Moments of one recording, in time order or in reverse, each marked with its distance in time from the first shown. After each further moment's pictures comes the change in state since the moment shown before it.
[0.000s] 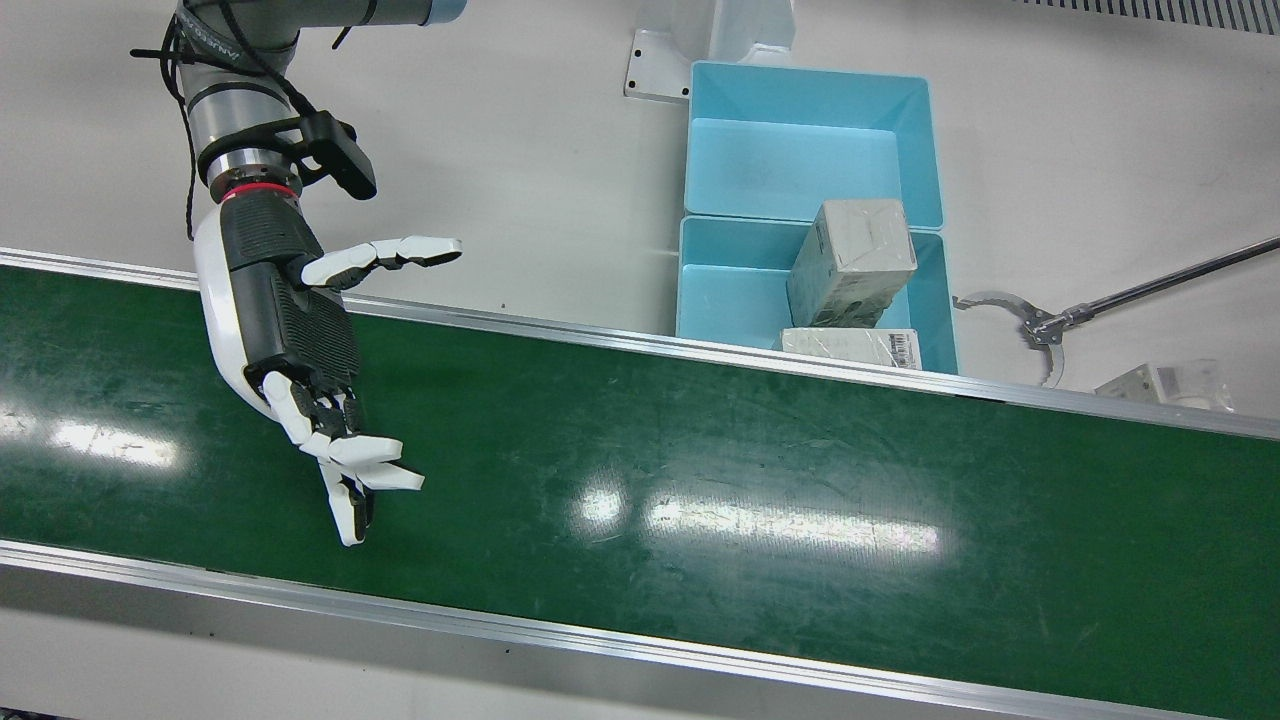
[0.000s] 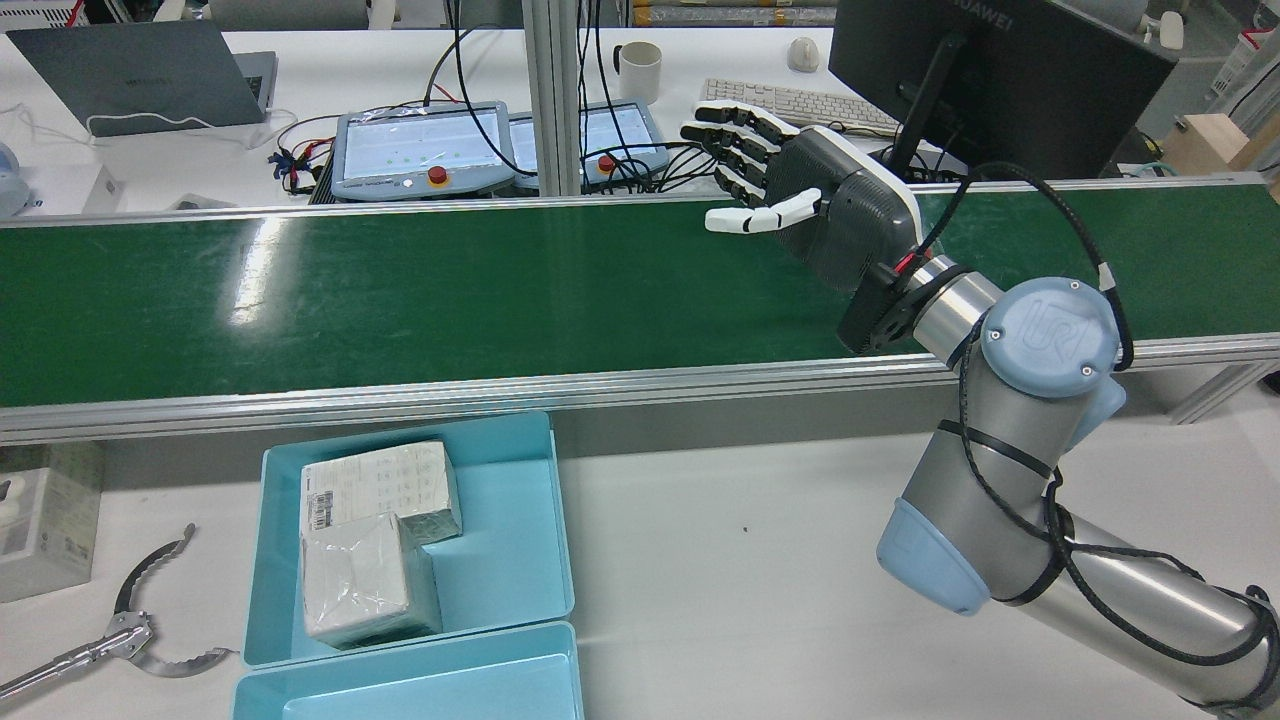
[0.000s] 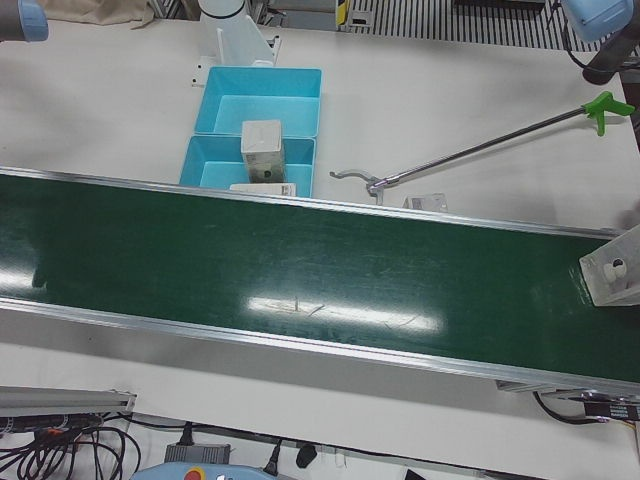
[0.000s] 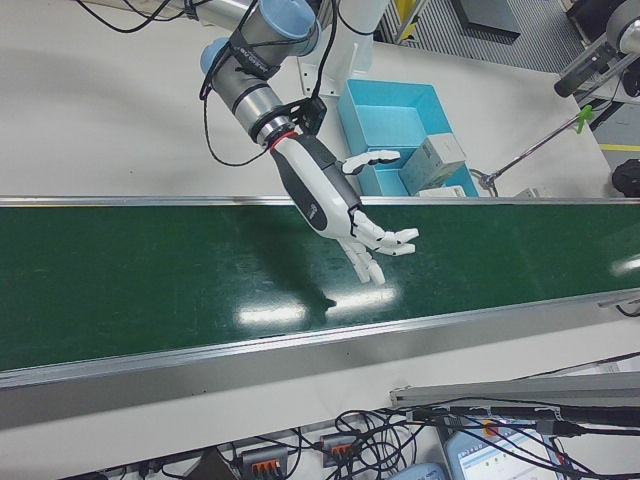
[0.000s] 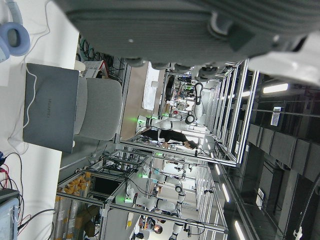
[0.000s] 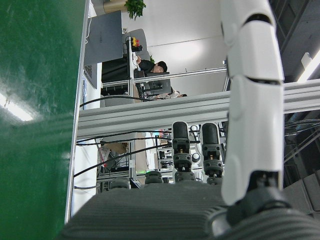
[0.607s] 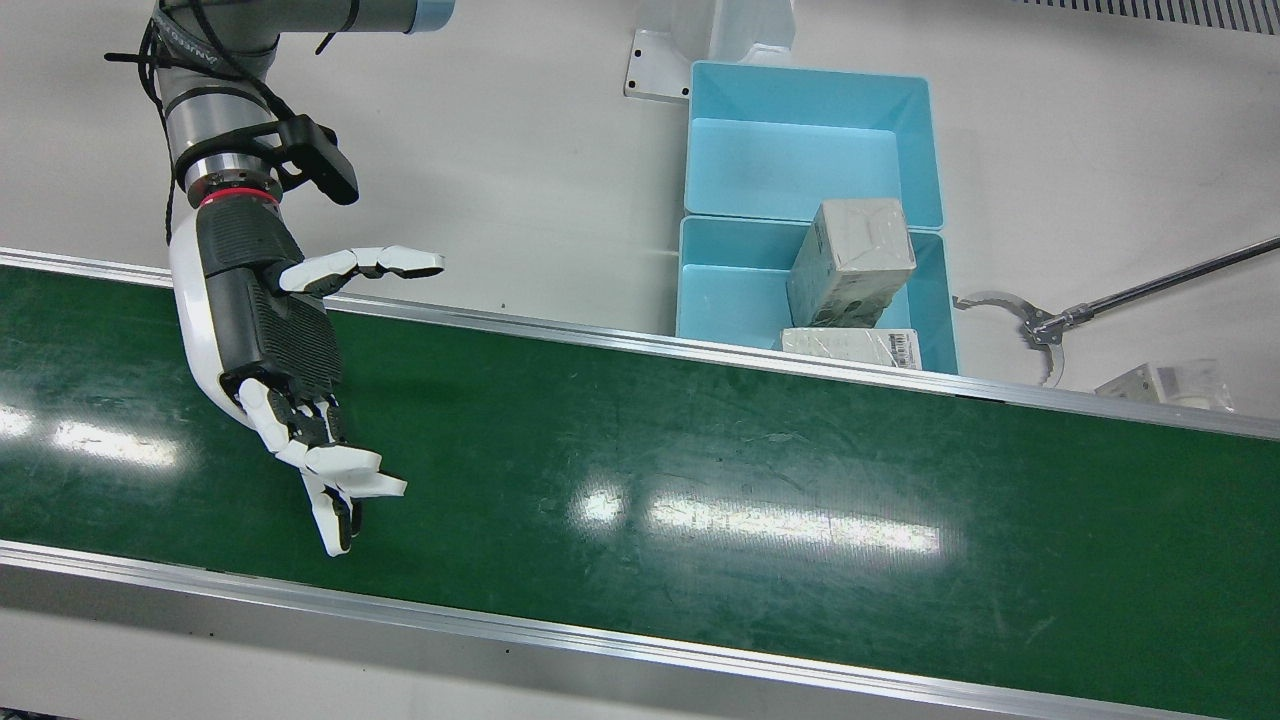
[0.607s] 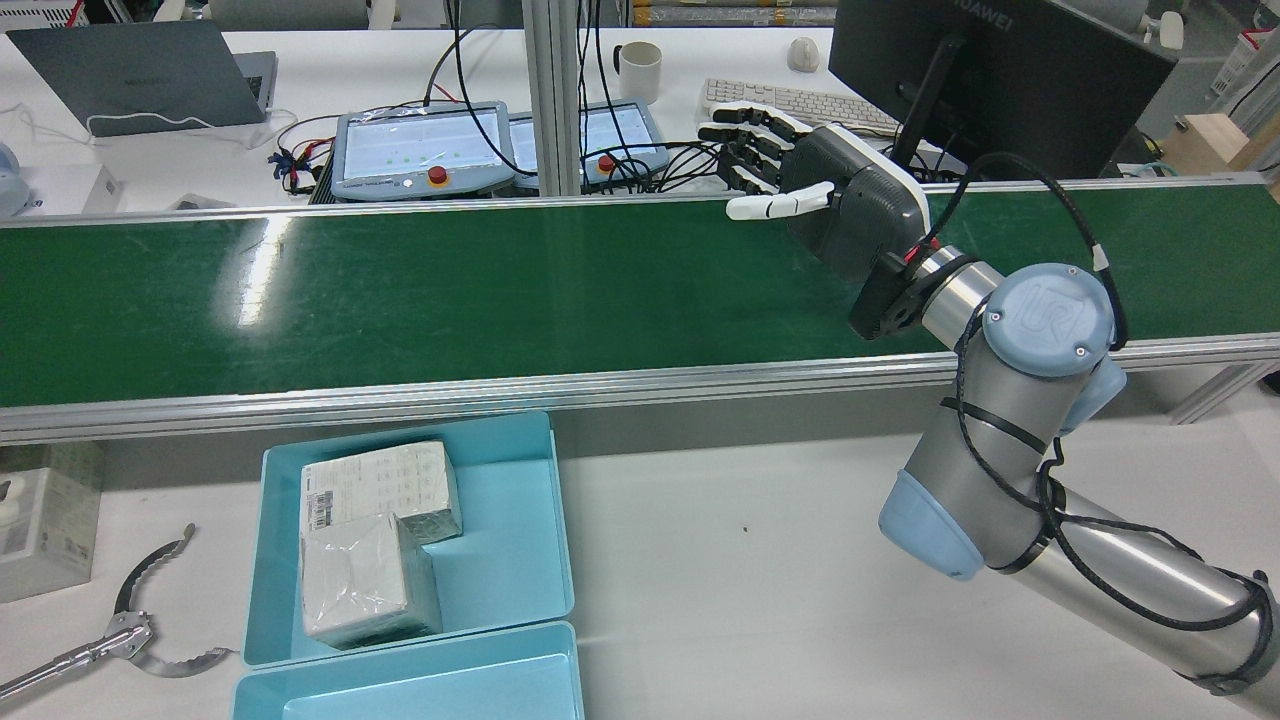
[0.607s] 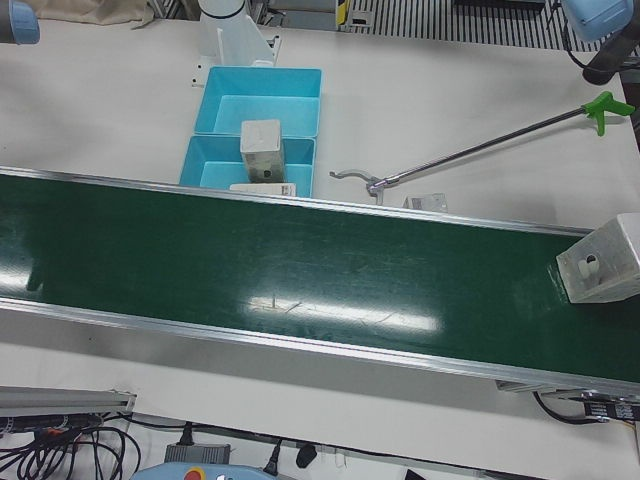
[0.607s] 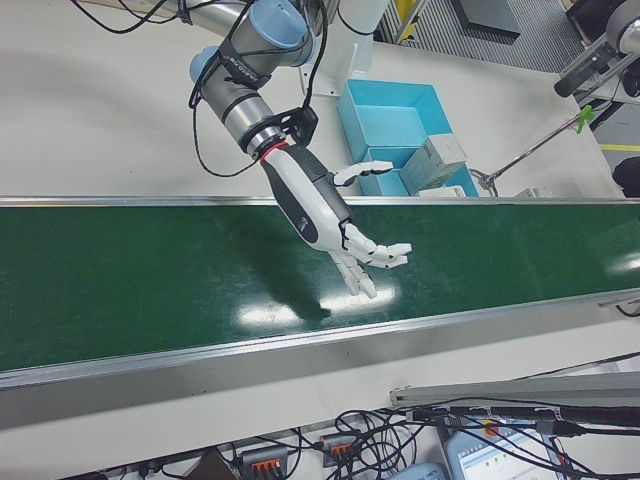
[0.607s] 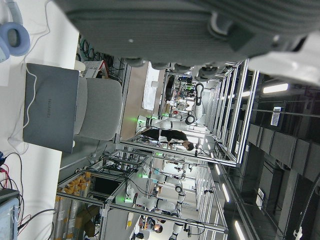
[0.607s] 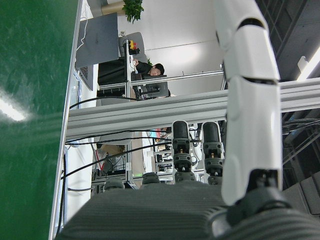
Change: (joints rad) left arm 0.000 0.000 0.000 0.000 0.000 0.000; right arm 0.031 0.001 -0.005 0.017 -0.034 0.004
